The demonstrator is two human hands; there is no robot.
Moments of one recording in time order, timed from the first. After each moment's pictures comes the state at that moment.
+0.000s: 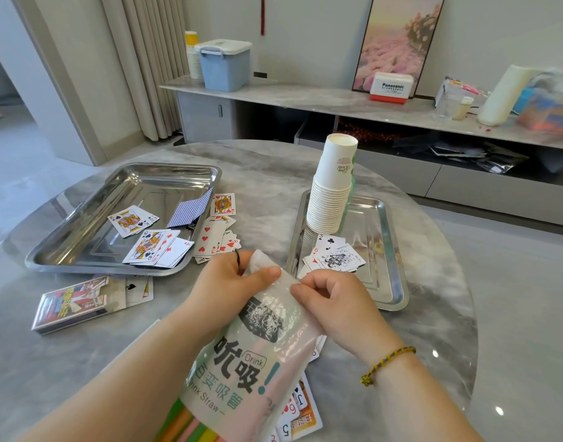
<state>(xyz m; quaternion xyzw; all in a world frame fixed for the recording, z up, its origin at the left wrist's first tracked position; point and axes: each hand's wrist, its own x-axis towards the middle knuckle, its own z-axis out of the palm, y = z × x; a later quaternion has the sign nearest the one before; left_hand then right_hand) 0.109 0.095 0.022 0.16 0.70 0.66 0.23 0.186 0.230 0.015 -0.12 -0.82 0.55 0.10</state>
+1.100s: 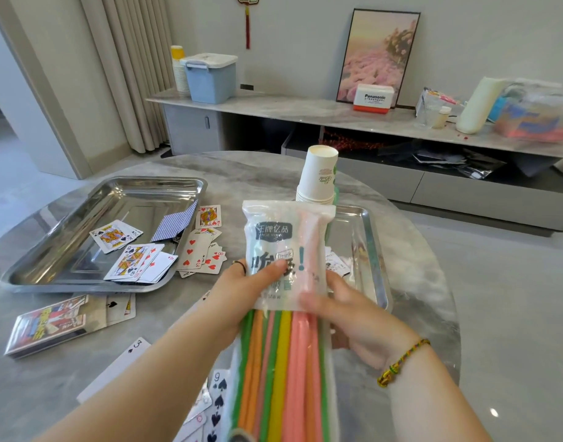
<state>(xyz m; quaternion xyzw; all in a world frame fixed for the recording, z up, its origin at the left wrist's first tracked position) 0.104 0.133 0.014 0.11 0.62 0.71 0.32 0.202 0.257 0.027 -0.16 -0.65 0.74 -0.06</state>
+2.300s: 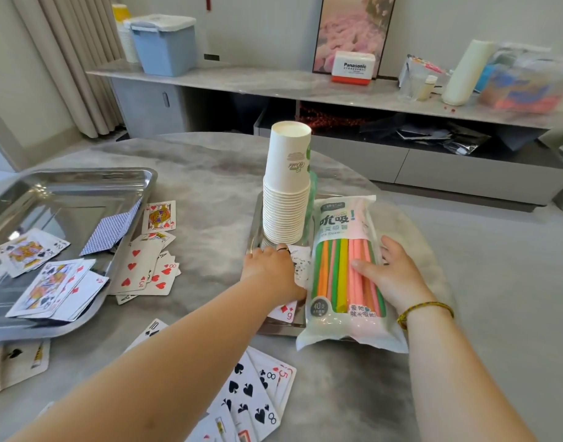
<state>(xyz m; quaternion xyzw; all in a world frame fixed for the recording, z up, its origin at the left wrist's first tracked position) 0.035 0.266 -0.045 0.36 0.92 0.00 0.13 0.152 0.398 -0.039 -0.35 -0.73 0.56 0.18</state>
